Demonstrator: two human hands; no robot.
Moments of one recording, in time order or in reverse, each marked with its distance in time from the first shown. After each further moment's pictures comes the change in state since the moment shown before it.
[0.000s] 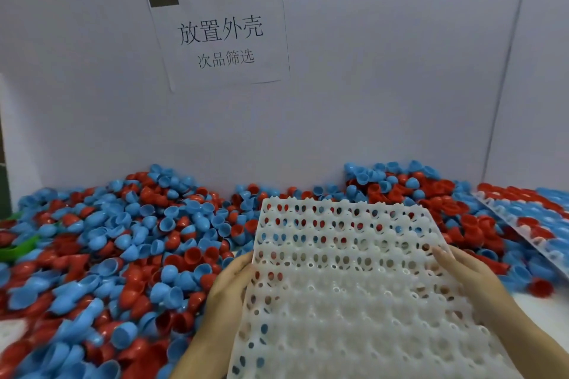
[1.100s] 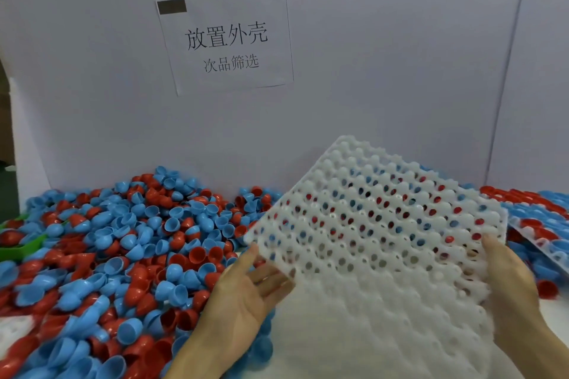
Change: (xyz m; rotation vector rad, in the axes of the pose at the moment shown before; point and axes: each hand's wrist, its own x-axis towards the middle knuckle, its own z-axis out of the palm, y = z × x) left_hand -0.025 0.008 -0.001 -0.589 -0.268 -0.063; right_hand -0.012 -0.012 0.000 0.440 0.372 0.116
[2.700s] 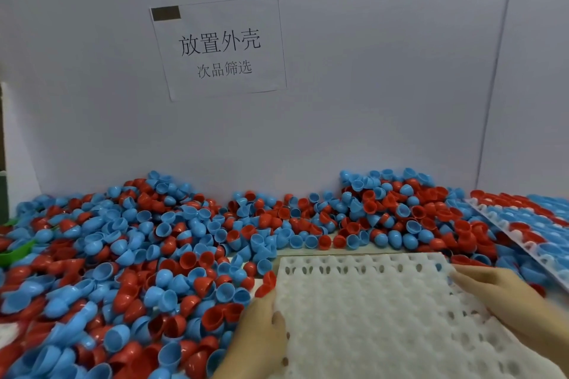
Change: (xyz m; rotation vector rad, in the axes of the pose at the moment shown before) left_hand 0.004 -0.049 0.010 1.181 0.302 0.118; right_hand 0.044 0.004 -0.048 -0.766 -0.311 -0.081
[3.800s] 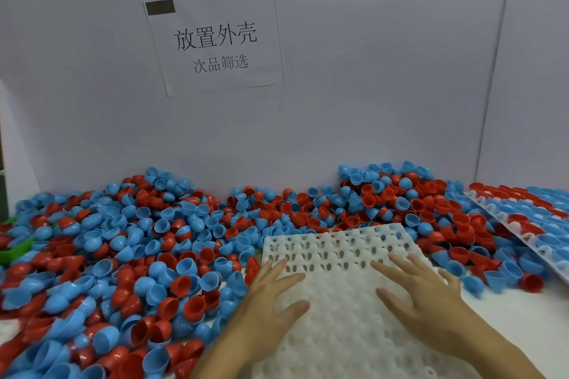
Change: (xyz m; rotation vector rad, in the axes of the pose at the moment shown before) left_hand 0.031 -0.022 0.001 0.254 -0.287 0.317; right_hand -0.038 -0.027 0.074 -0.774 -0.182 -0.404
